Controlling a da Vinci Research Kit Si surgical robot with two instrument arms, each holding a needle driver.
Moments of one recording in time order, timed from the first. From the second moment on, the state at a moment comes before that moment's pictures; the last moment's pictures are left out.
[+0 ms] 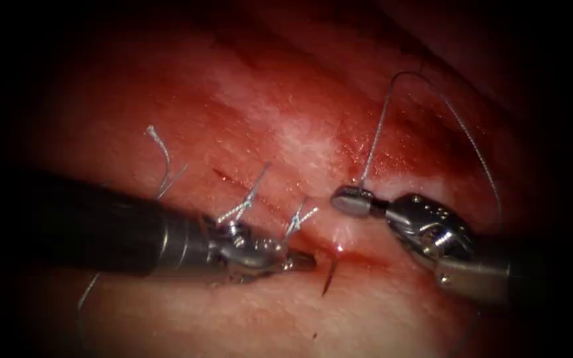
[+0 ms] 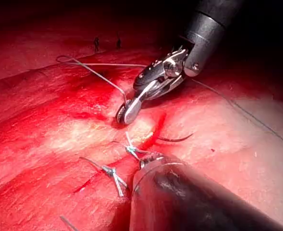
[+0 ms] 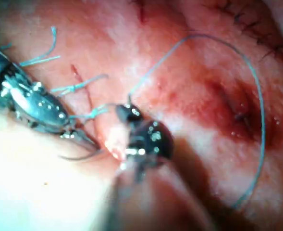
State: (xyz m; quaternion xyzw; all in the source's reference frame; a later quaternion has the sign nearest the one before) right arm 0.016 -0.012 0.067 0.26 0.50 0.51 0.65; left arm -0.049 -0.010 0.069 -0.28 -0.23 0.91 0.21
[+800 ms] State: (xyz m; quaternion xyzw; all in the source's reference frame) right arm 0.006 -0.007 0.068 0.18 0.53 0.53 0.64; left arm -0.050 -0.009 0.067 -0.47 -0.20 0.86 0.00
